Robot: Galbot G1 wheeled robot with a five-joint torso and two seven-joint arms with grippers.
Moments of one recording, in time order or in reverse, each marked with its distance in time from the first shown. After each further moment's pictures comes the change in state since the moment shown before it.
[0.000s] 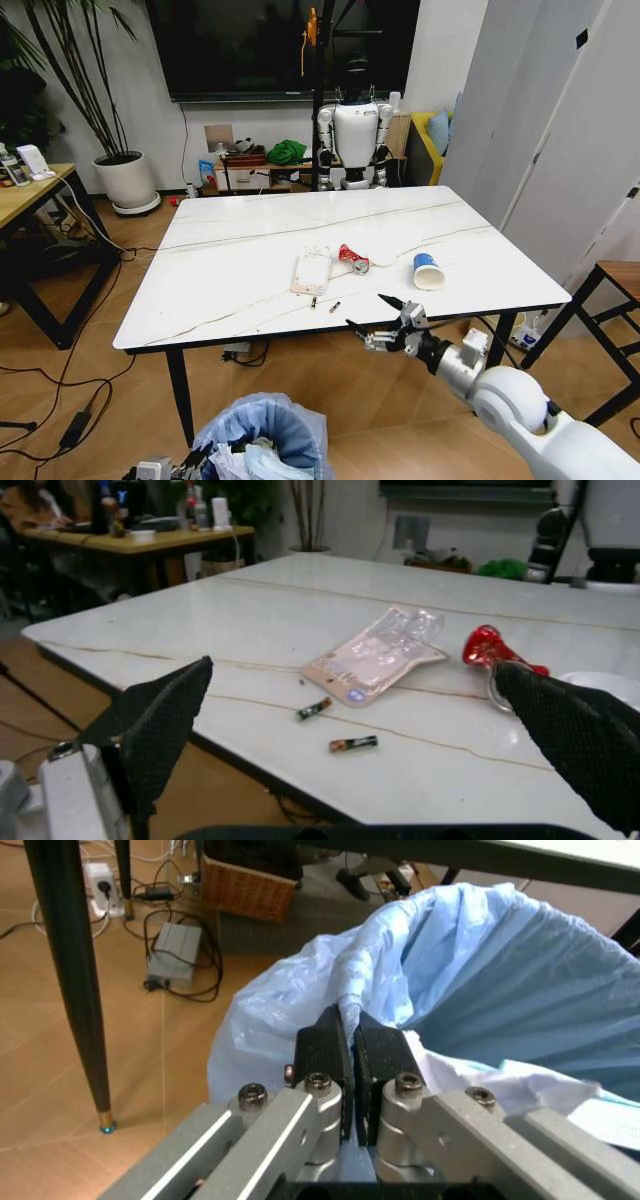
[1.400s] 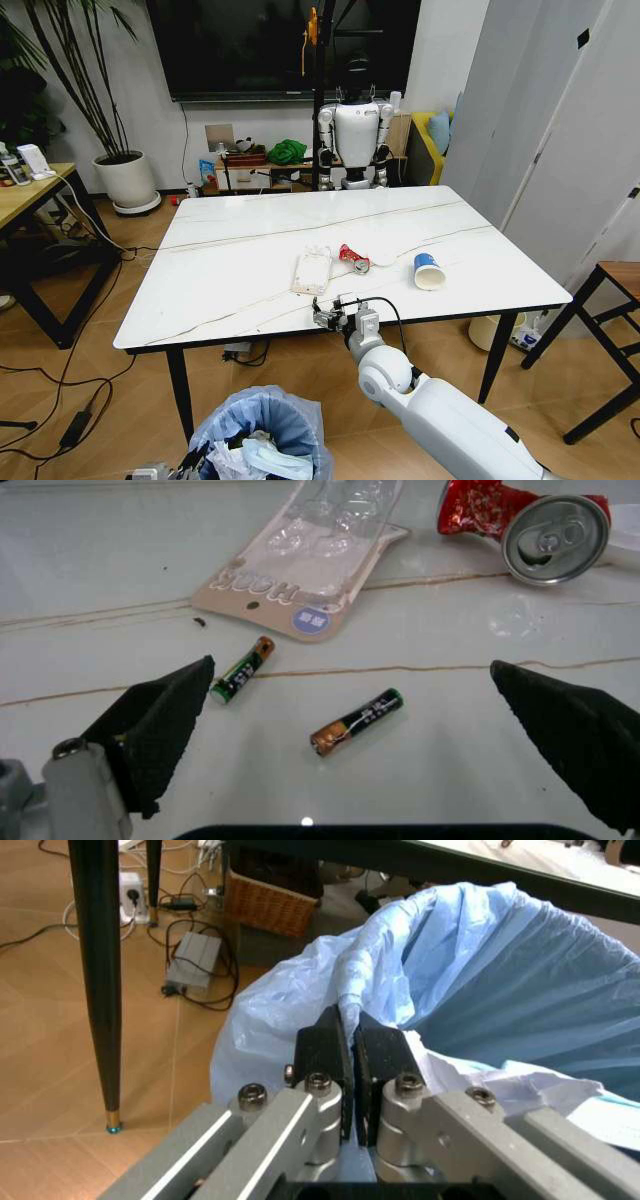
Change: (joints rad) left arm -0.004 -0.132 0.003 0.015 0.064 -0.019 0.025; right arm 0.317 0.317 -0.392 -0.304 0.059 -0.168 0.607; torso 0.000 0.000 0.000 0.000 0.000
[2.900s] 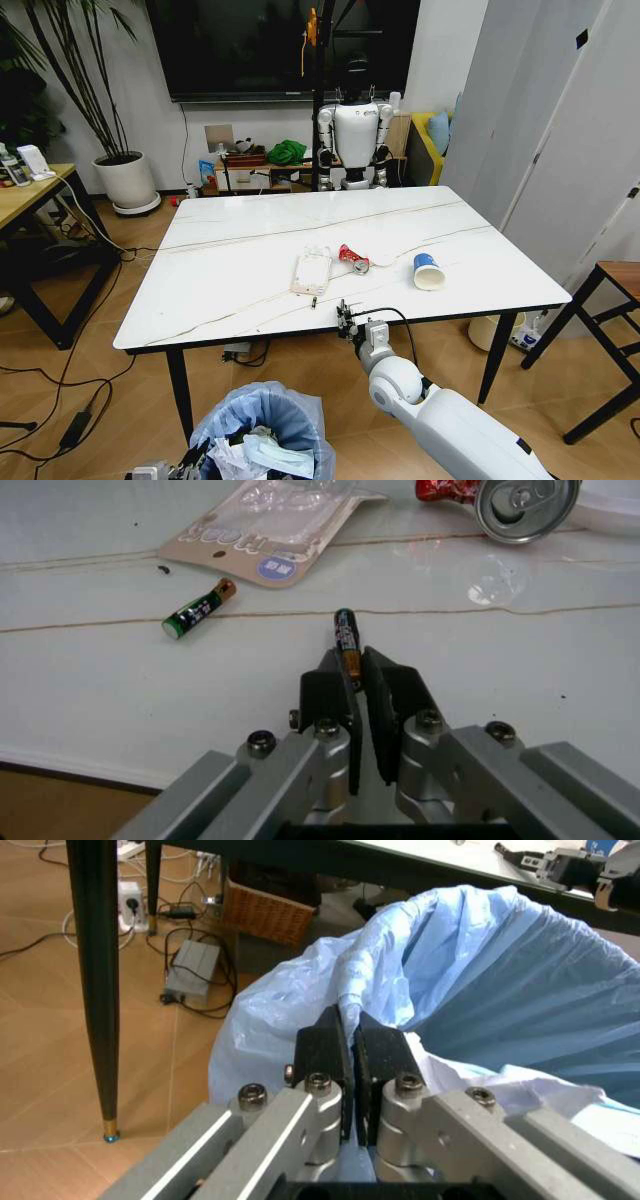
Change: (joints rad) left arm -0.004 -0.010 0.000 -0.009 0.009 -0.004 0.003; right arm -0.040 -0.034 0.001 -0.009 -0.025 0.021 -0.029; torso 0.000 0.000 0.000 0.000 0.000
